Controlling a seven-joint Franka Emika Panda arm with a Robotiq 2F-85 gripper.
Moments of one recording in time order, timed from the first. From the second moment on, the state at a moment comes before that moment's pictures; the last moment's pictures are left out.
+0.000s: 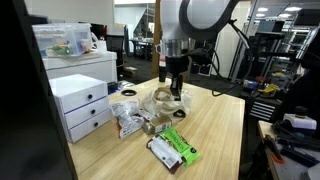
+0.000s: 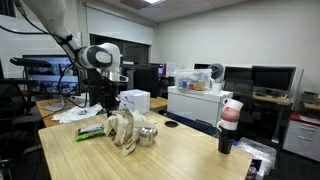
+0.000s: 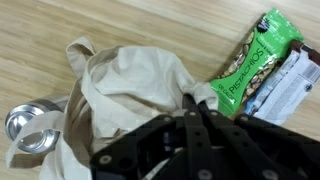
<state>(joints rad) 0.01 0.14 -0.02 -2.30 -0.14 2.31 -0.09</state>
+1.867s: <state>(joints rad) -0.15 0.25 -0.07 -2.16 0.26 2.48 -0.16</state>
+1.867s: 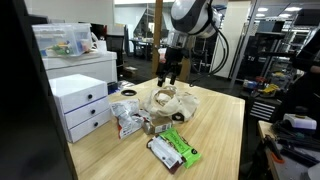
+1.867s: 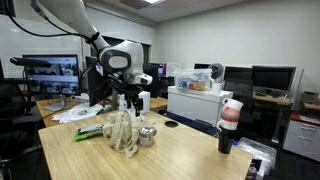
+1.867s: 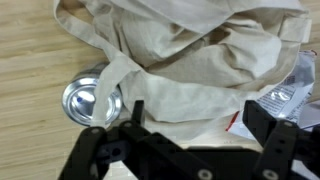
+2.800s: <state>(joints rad) -0.14 0.31 -0.04 -2.16 0.23 2.59 -0.19</state>
